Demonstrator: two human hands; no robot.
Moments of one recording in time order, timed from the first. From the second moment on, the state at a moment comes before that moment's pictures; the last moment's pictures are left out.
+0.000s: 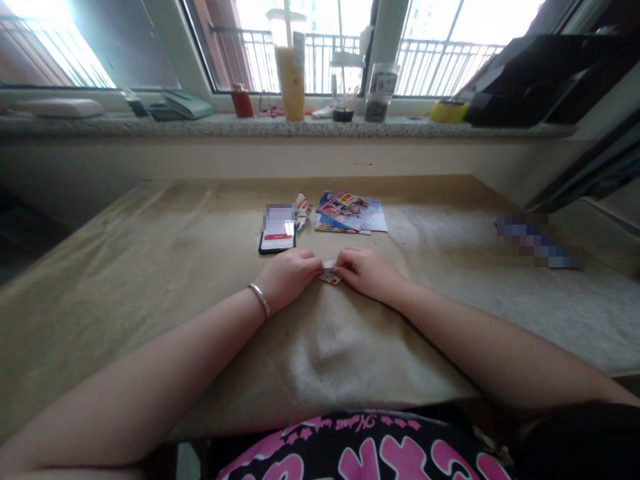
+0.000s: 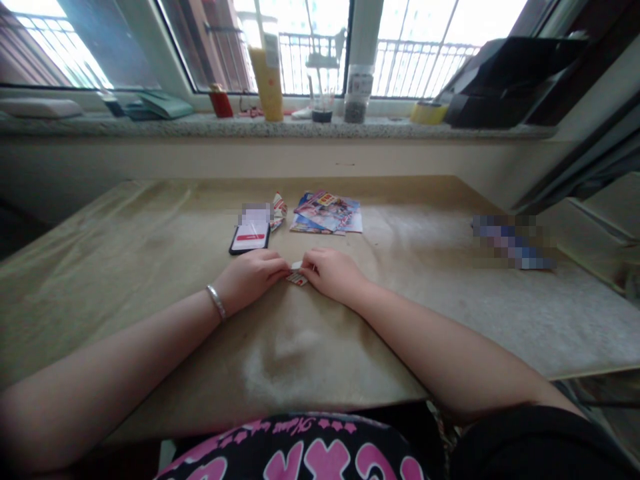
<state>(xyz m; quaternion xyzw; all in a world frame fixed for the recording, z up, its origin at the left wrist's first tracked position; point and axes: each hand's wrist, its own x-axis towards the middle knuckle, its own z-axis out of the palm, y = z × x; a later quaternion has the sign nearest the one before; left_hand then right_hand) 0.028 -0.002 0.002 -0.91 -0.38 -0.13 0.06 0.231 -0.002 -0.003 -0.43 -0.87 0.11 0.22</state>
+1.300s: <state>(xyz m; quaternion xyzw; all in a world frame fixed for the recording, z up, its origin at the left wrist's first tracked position) 0.023 -0.008 0.000 -0.90 -0.38 -0.20 -0.04 0.245 0.004 -0.007 -0.45 -0.86 0.11 0.23</state>
